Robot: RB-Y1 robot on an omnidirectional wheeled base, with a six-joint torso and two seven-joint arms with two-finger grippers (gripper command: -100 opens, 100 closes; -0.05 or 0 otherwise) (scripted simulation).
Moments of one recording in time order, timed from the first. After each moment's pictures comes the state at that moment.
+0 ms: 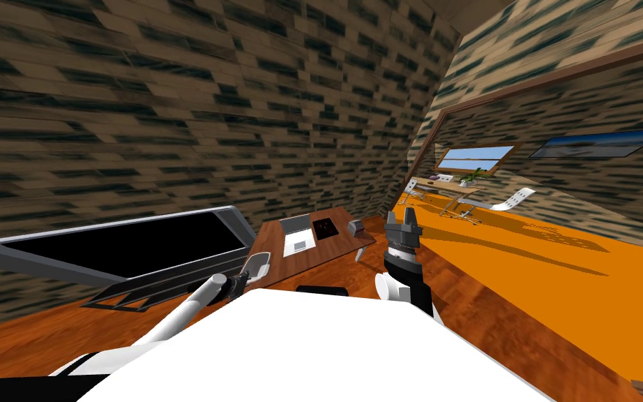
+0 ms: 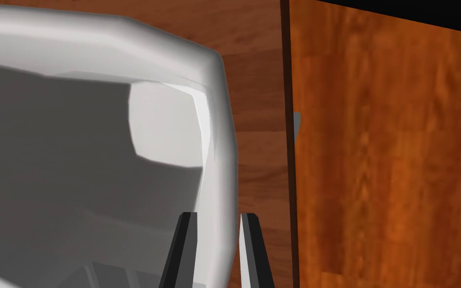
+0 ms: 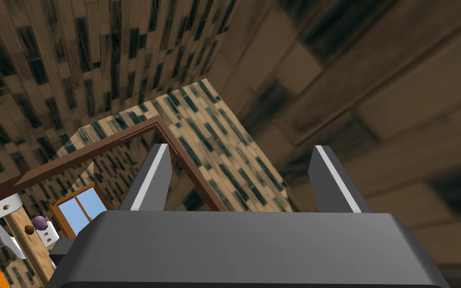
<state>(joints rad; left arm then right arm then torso) 0.07 0.60 0.17 -0.67 1.20 0.67 -0.83 0.50 0.04 0.01 -2.23 -0.07 -0.58 0.07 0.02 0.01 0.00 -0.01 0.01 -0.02</state>
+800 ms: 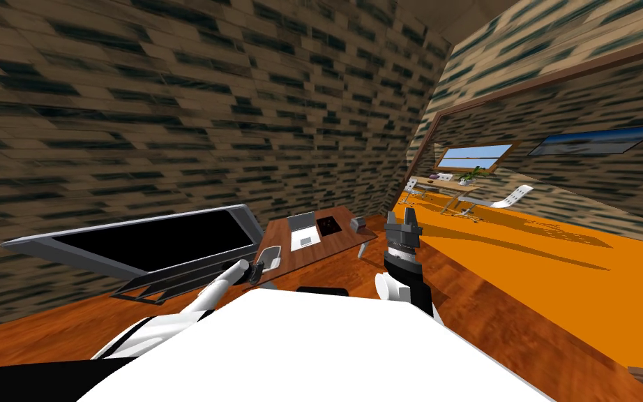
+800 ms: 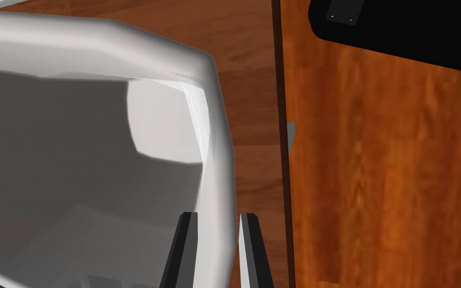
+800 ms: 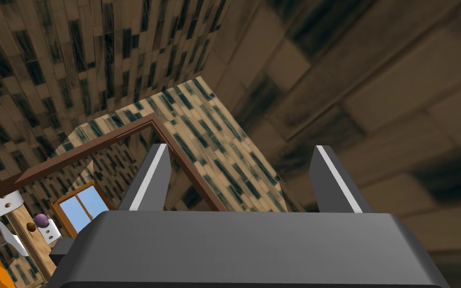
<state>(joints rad) -0.08 0.50 0.16 -0.67 0.96 0.71 -0.62 0.50 0.04 0.01 -2.23 -0.07 -0.58 0.07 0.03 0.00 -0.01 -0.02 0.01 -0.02</state>
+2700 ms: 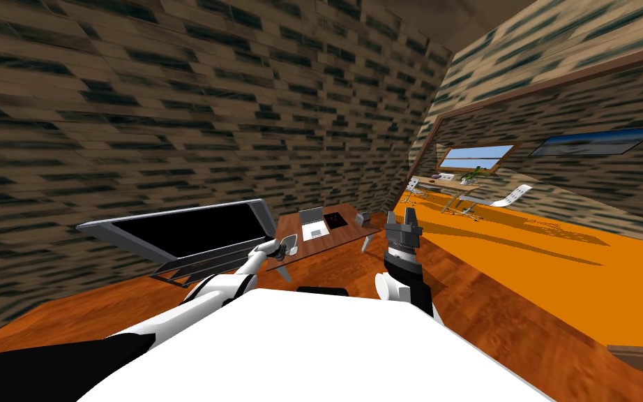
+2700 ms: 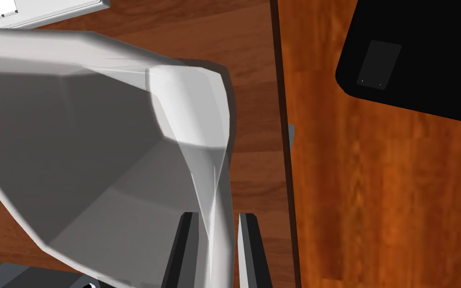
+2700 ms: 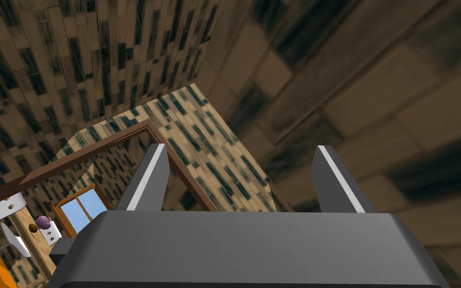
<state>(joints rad) -0.37 0.31 0.14 -0.66 0.49 0.80 -0.22 0.50 0.04 0.01 -2.23 -0.07 -0.58 0.07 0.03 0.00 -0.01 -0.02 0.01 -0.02</state>
